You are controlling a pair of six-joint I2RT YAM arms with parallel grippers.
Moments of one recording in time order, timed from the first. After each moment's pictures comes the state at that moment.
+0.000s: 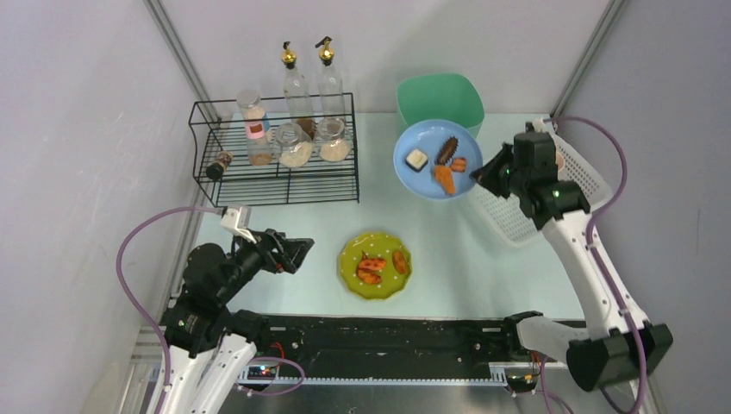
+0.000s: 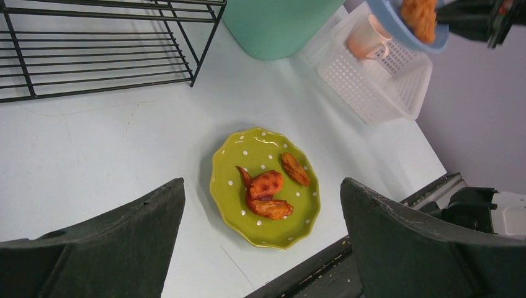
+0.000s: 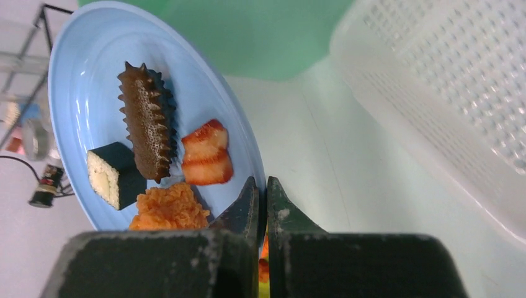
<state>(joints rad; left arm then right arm) -0.30 0.28 0.65 -0.56 0.27 -0.44 0.23 1.10 1.18 -0.68 0.00 0.77</state>
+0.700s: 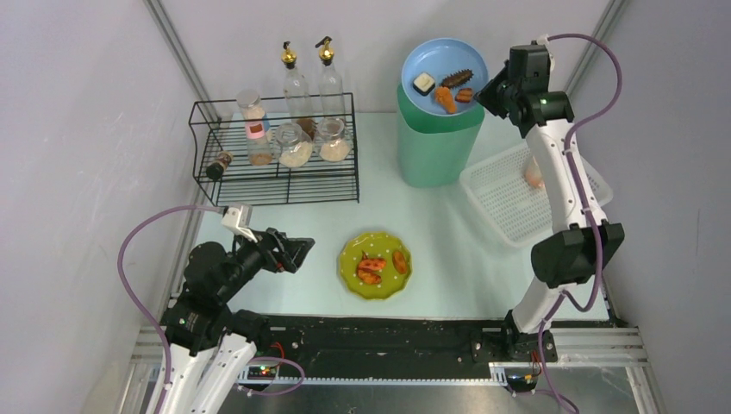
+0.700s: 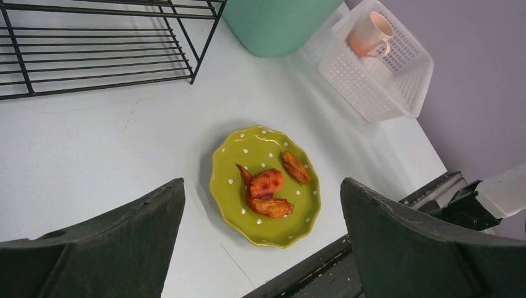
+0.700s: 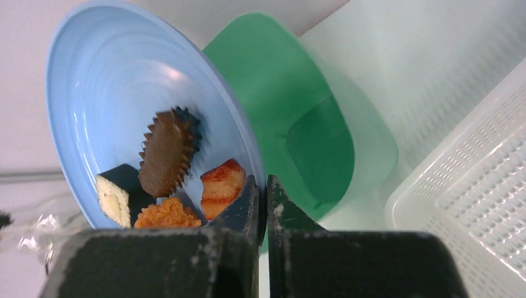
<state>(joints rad) -0.30 0.29 0.65 -0.56 0.27 -0.44 0.15 1.72 1.99 -0.74 0.06 0.77</state>
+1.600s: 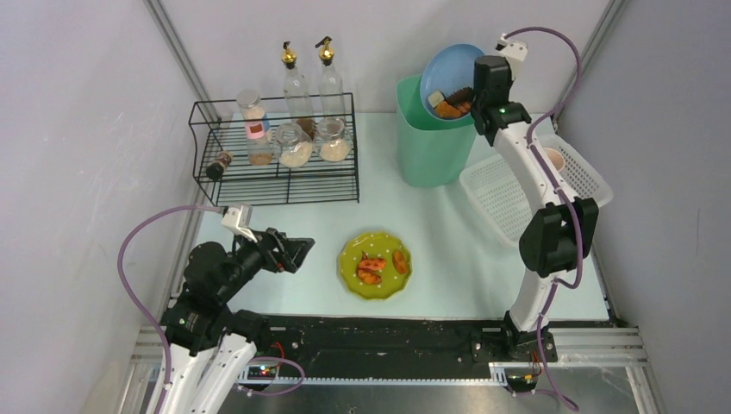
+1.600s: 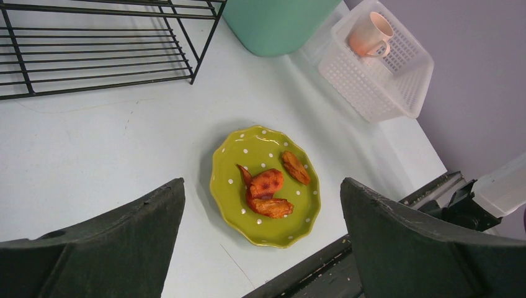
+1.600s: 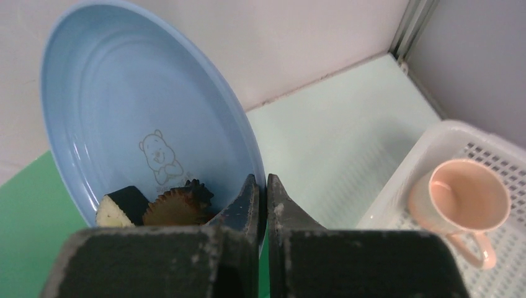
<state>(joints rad) -0.30 0.29 0.65 -0.56 0.27 -0.44 0.23 1.86 1.88 -0.39 0.55 0.37</state>
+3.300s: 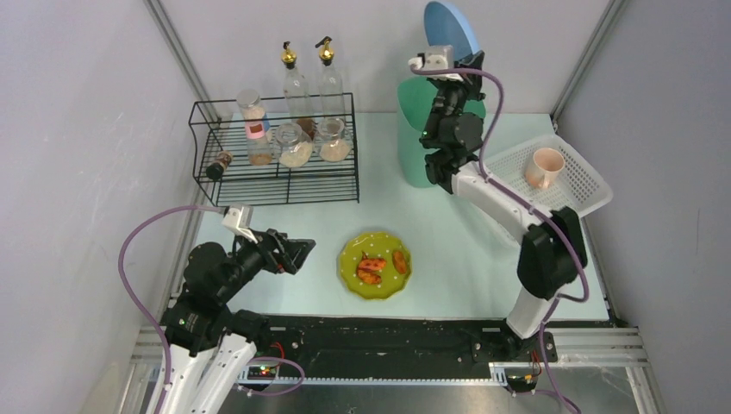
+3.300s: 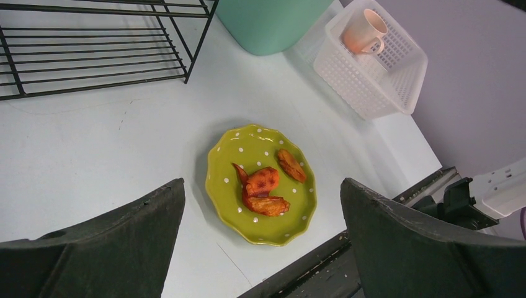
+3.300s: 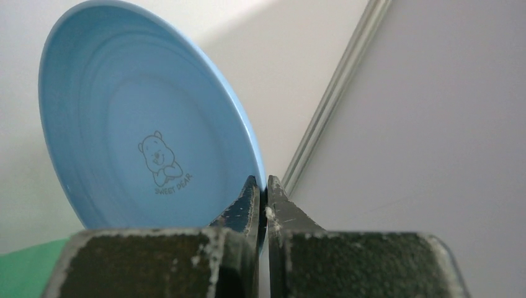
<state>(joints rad) -0.30 0.29 0.65 -0.56 0.29 -0.44 0.58 1.78 1.50 1.11 0.81 -1.14</state>
